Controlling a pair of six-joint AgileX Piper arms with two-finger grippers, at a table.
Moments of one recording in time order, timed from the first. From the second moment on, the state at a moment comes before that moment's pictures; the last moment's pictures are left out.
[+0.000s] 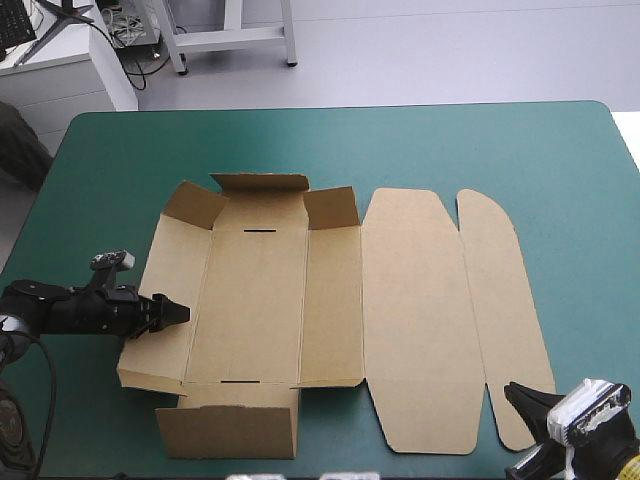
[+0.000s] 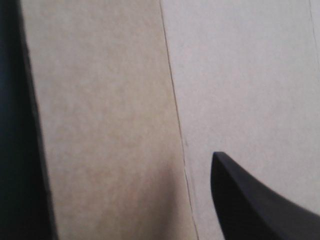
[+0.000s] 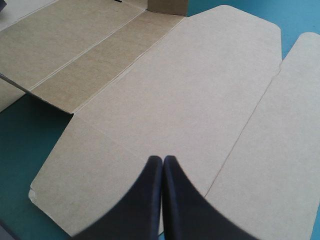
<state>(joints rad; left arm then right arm) 0.38 1.47 -0.69 -0.92 0.96 1.01 0.54 0.11 -0.46 0.08 0.85 -0.09</state>
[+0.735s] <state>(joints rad) 0.34 1.48 -0.93 -0.81 1.08 1.04 0.54 0.11 -0.46 0.08 0.85 -0.09</state>
